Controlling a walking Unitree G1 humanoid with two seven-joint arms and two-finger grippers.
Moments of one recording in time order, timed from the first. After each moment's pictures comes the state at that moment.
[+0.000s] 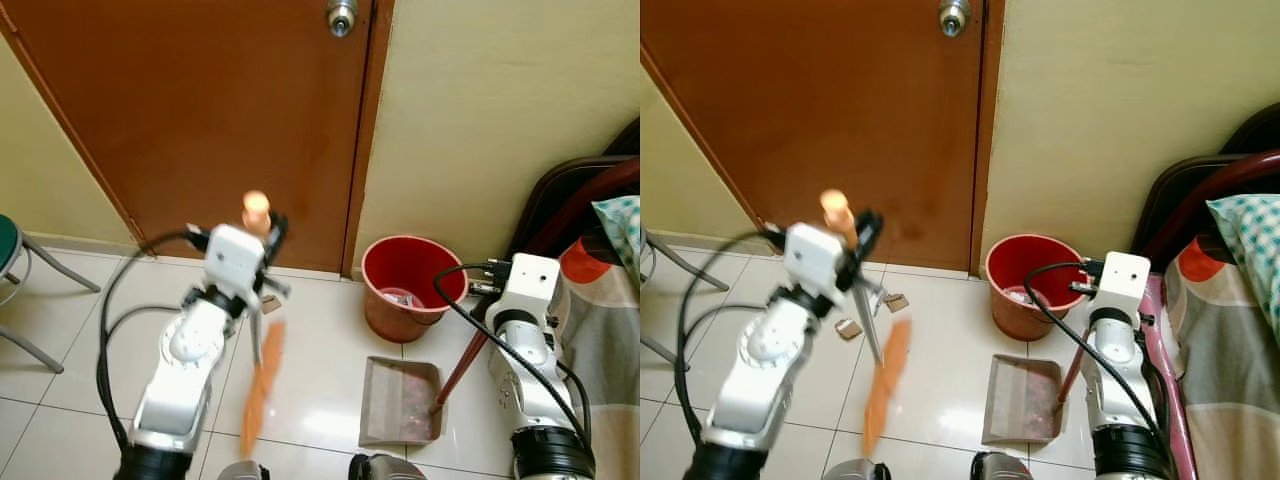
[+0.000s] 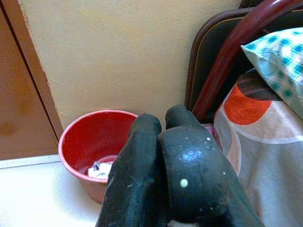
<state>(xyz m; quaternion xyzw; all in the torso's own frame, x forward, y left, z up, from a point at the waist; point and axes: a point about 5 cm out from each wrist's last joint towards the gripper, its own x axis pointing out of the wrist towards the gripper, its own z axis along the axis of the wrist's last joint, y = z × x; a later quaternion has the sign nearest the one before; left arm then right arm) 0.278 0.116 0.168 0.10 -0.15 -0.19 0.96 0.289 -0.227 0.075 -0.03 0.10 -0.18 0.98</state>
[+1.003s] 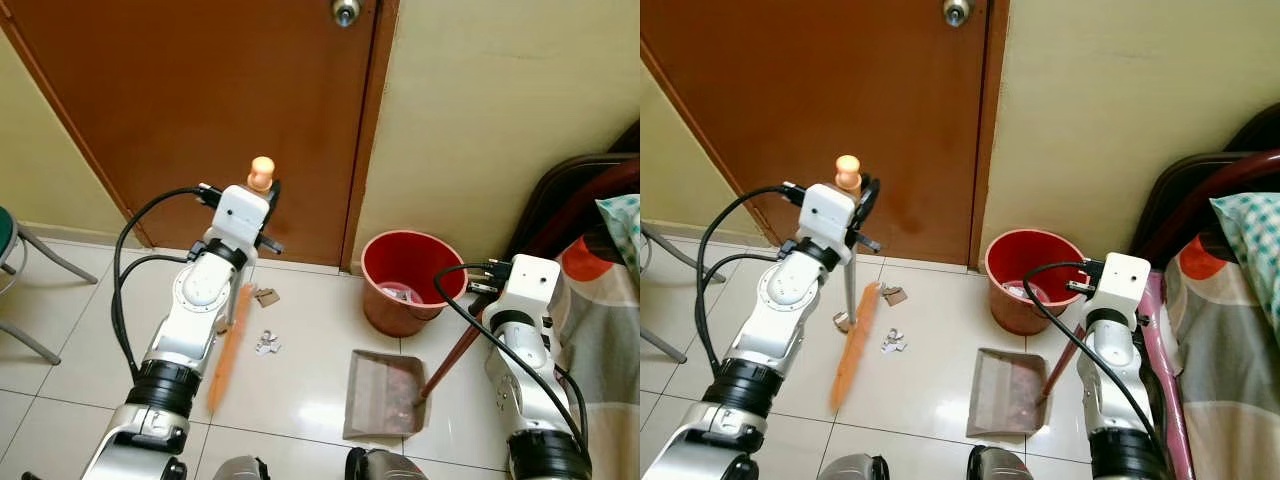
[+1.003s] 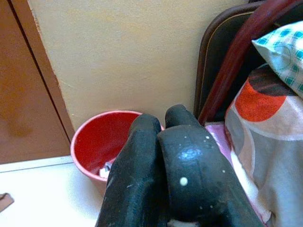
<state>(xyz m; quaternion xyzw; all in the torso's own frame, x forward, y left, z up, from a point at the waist) 0.335 0.116 0.155 0.16 -0.15 -0.19 0.96 0.284 -0.222 0.075 0.01 0.08 -0.17 0.98</state>
